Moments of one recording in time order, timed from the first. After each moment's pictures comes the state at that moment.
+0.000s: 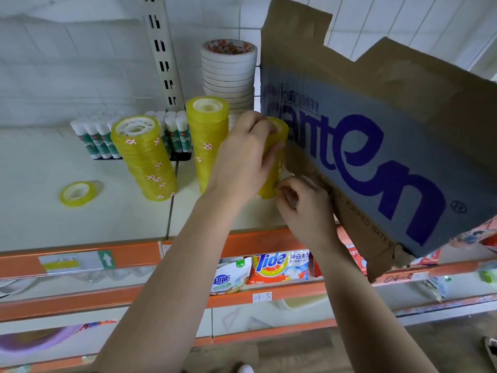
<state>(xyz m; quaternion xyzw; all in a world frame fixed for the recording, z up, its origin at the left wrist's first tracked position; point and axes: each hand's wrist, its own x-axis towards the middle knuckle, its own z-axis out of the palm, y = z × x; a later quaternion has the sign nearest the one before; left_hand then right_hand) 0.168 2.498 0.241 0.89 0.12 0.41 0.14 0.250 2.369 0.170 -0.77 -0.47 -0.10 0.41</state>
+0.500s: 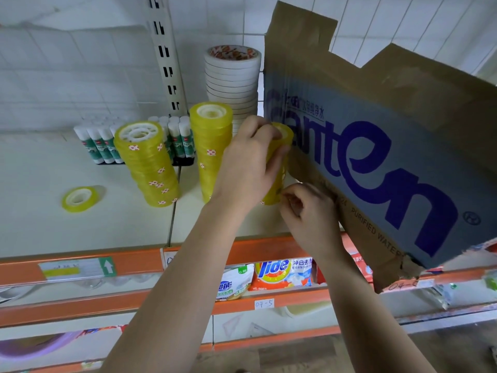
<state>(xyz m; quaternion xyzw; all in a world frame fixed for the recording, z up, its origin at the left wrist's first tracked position) 0.172 2.498 0.240 0.88 0.13 0.43 0.16 0.250 2.368 0.168 -0.78 -0.47 -0.10 0.40</state>
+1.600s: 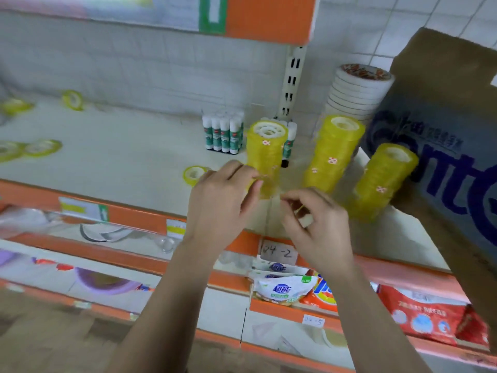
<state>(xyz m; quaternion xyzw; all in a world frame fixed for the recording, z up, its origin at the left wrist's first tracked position) -0.011 2.552 0.212 0.86 0.30 0.41 0.03 0.132 2.446 0.194 -0.64 -0.59 -0.04 0.49</state>
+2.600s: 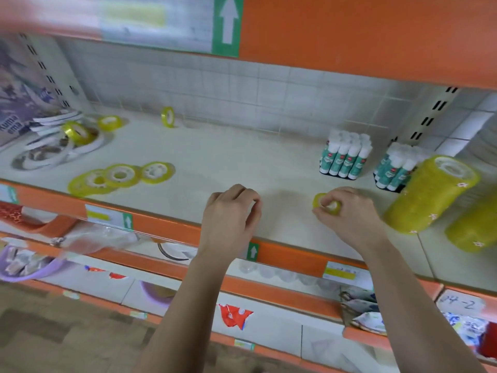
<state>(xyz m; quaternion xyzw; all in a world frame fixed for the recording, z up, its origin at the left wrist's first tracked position) -0.208 2.725 0.171 0.86 0.35 0.36 0.08 0.018 2.633 0.176 -0.81 -0.52 0.04 0.28</state>
